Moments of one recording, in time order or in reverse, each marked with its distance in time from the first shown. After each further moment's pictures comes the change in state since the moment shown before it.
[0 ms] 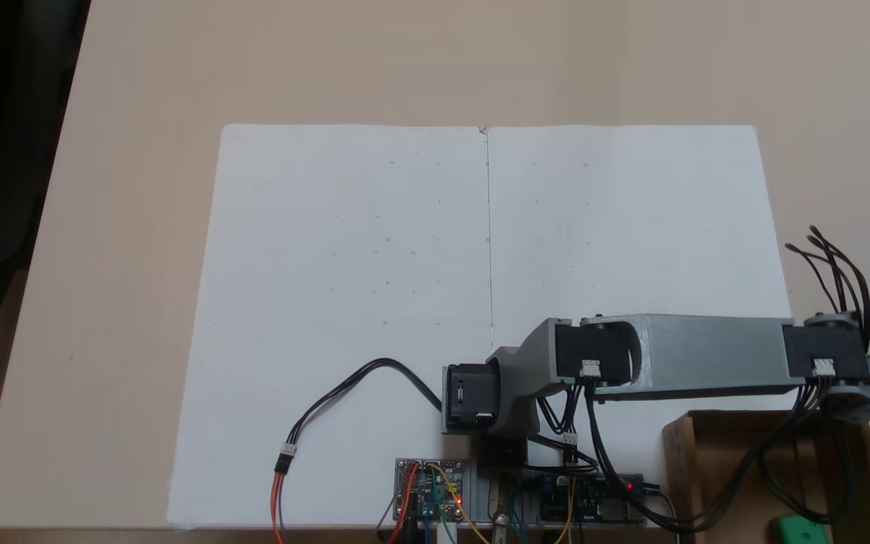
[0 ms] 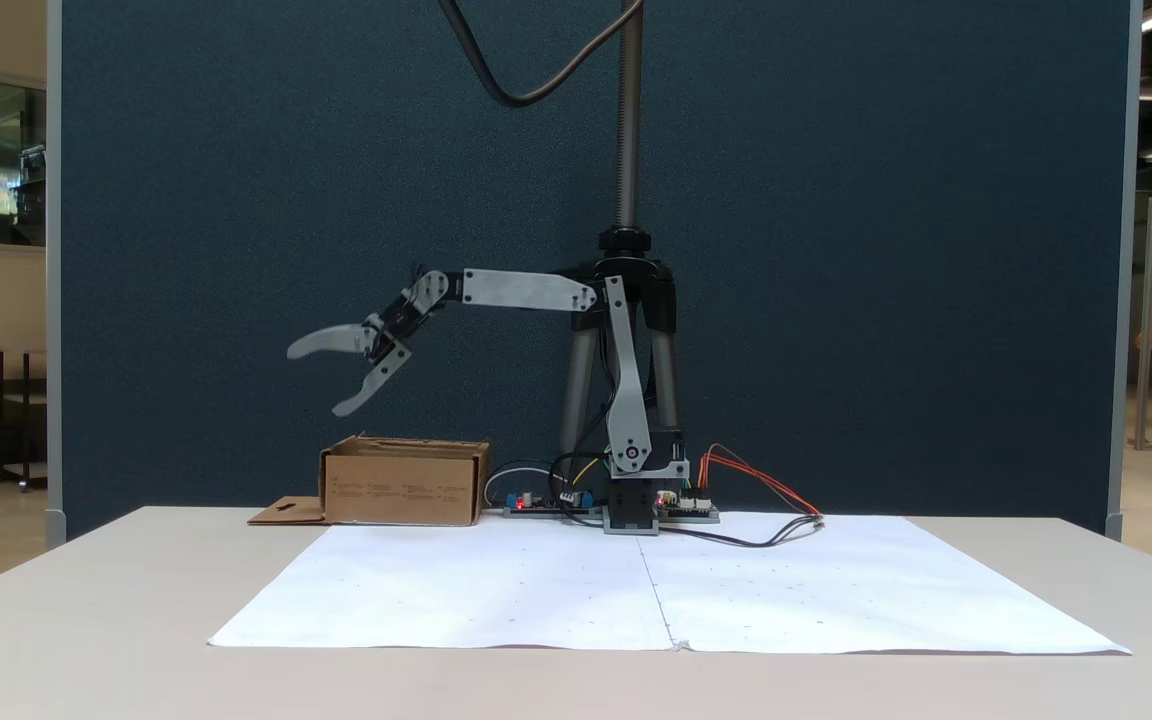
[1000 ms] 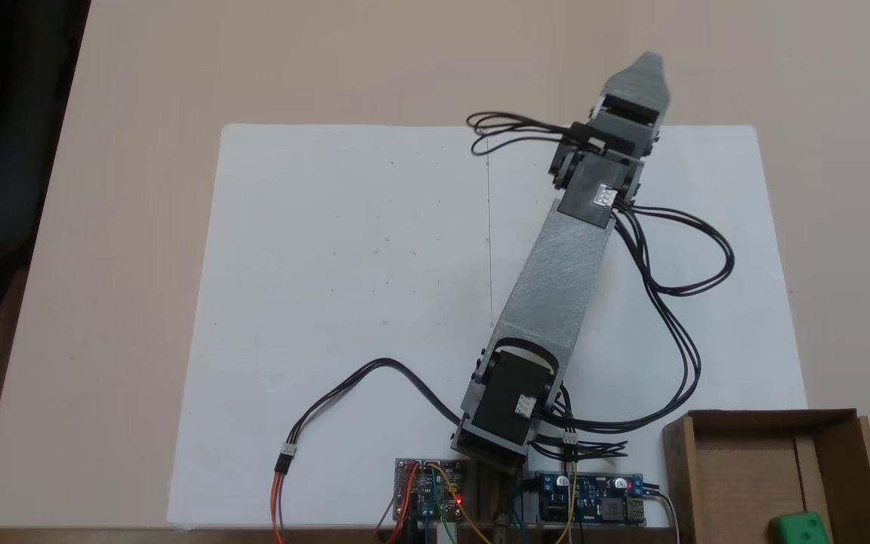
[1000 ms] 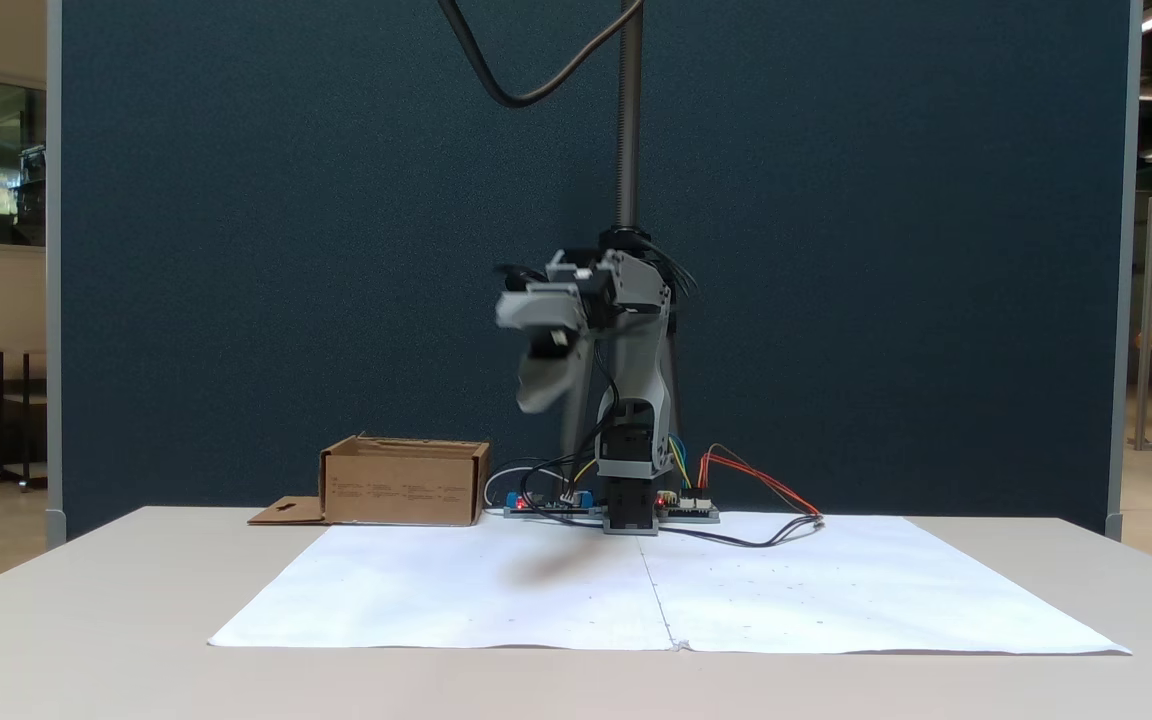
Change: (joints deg) arm -68.3 23.9 27.8 -9.4 5.1
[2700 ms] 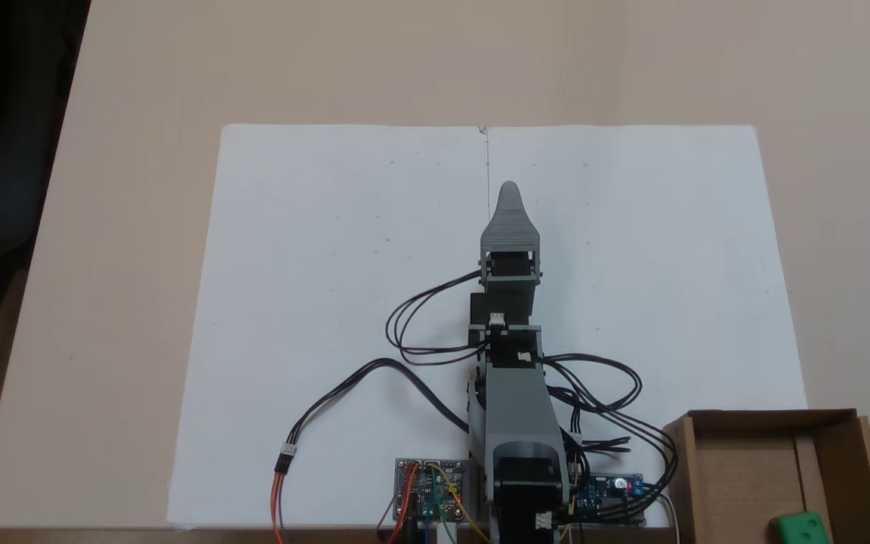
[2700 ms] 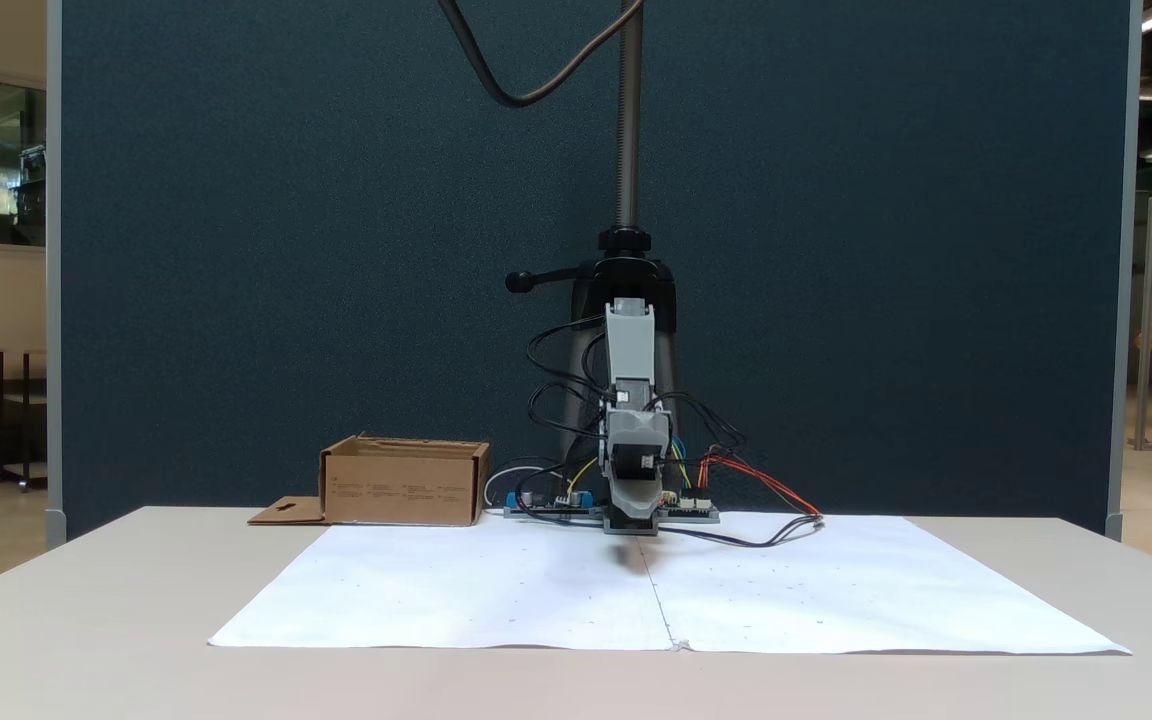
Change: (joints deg) arm -20.9 23.5 72.2 -69.4 -0.4
